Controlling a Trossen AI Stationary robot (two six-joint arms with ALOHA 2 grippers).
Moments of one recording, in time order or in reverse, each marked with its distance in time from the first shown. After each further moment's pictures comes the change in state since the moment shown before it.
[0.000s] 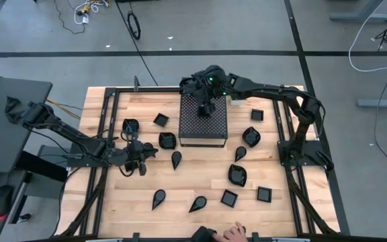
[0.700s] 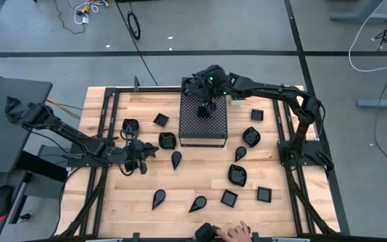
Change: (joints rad) left arm 0.016 0.000 0.000 0.039 -0.009 0.047; right arm -0.016 0.001 0.001 -0.041 0.051 0.027
